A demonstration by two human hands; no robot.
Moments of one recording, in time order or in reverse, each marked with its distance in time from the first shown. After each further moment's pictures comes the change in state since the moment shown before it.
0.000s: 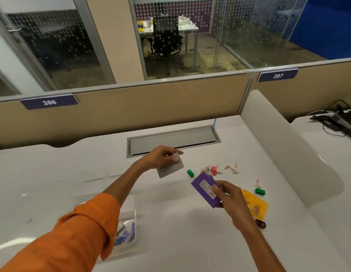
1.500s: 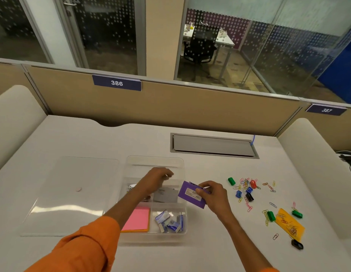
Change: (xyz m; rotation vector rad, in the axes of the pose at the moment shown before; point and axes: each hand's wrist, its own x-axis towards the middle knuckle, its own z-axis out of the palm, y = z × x) left_hand -0.151 -0.206 -0.035 0.113 0.328 0.046; right_hand -0.020 -0.019 0.220 -0.529 -0.129 -0.136
